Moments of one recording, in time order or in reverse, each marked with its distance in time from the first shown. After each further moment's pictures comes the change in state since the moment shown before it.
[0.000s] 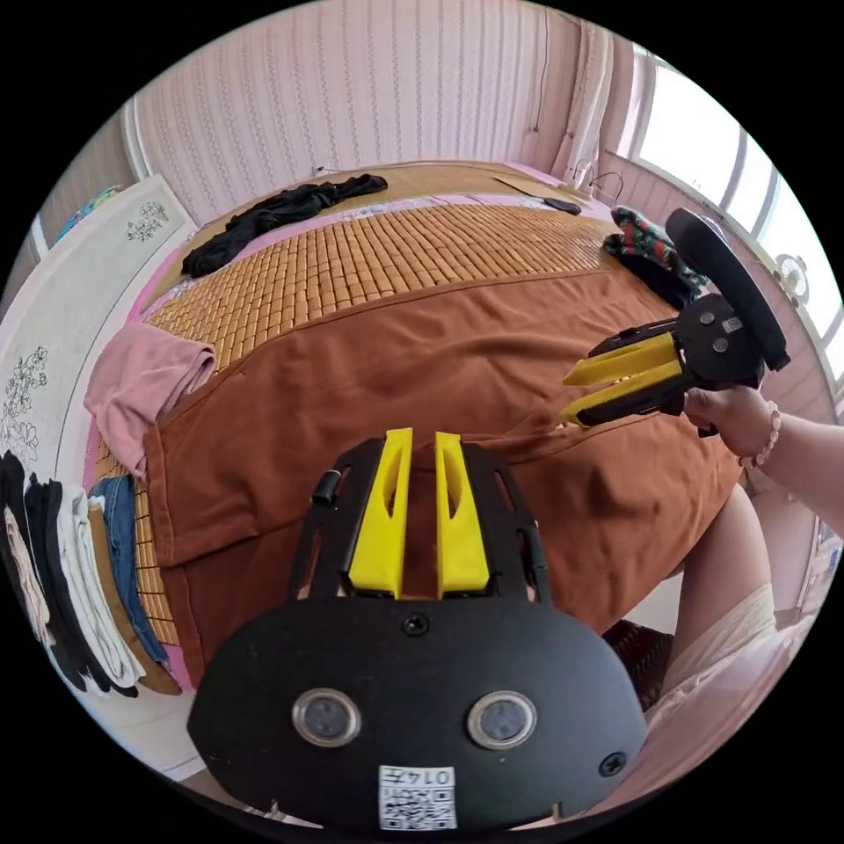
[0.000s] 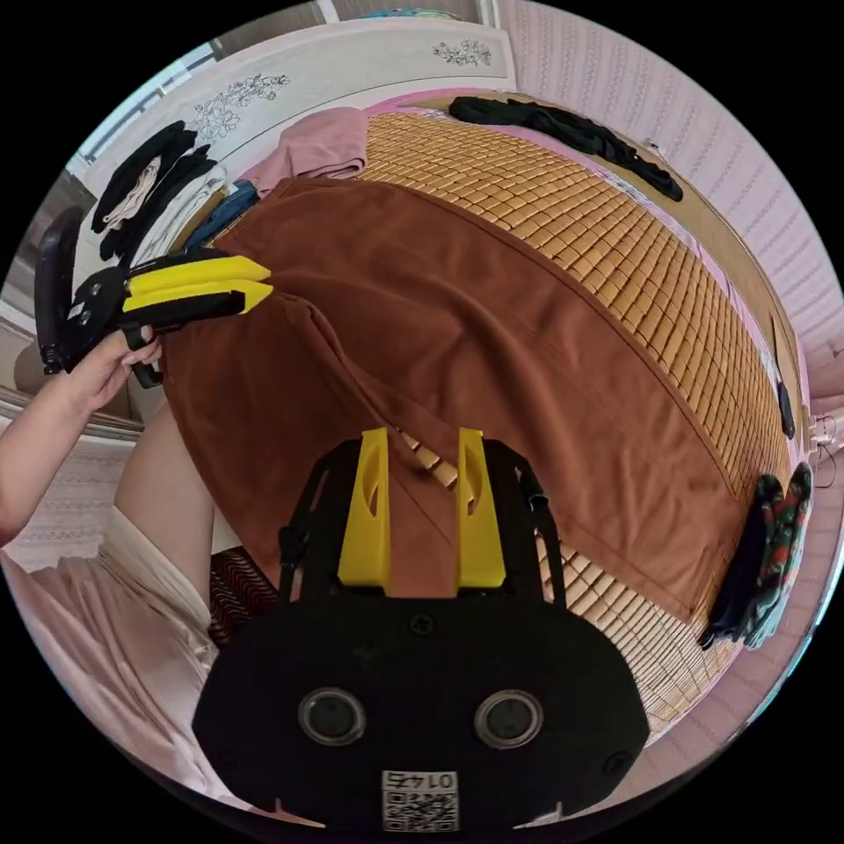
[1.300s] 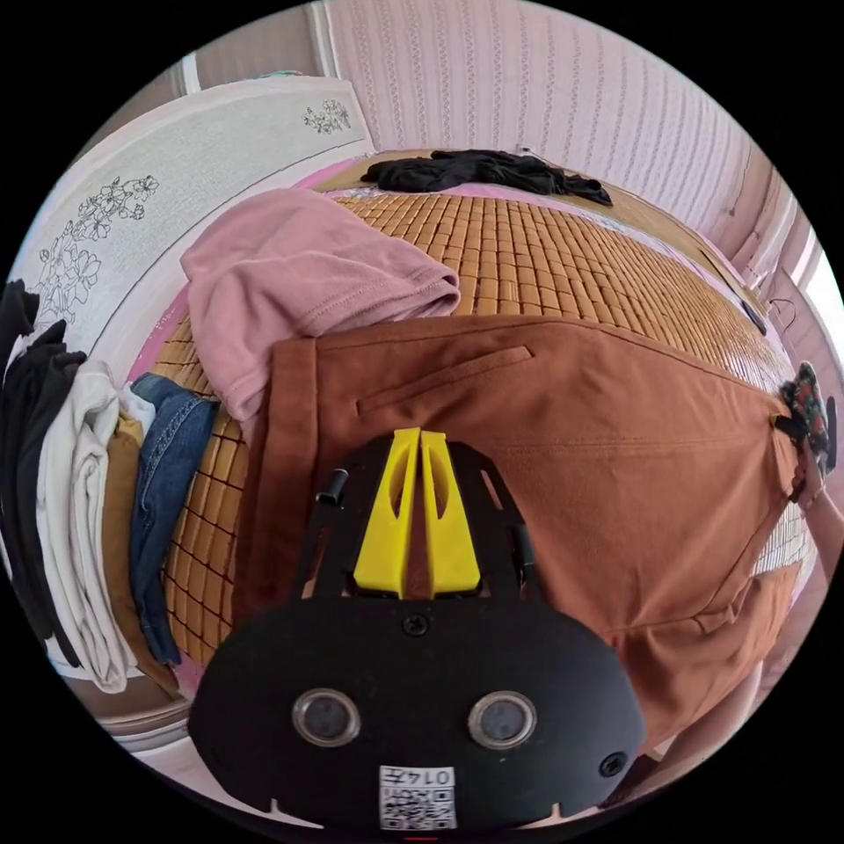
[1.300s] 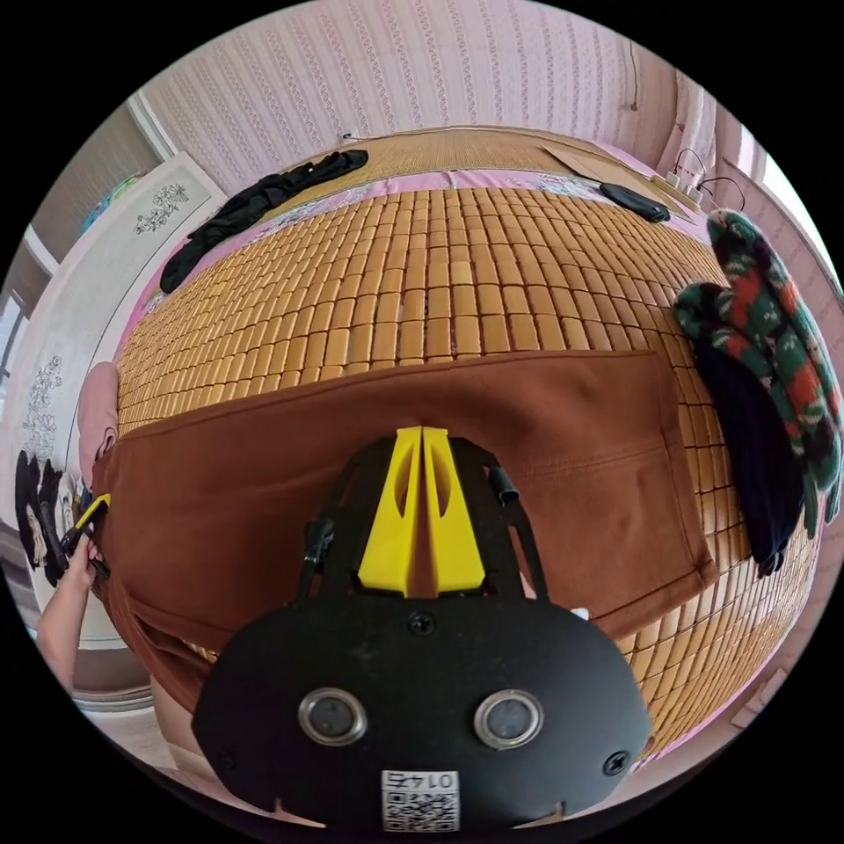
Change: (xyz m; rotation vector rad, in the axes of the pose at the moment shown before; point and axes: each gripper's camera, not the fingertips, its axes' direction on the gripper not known) left arm -0.189 -0.020 0.104 -0.016 -0.215 -0.457; right arm 0.250 0.066 0.079 0.318 -0.045 0.778
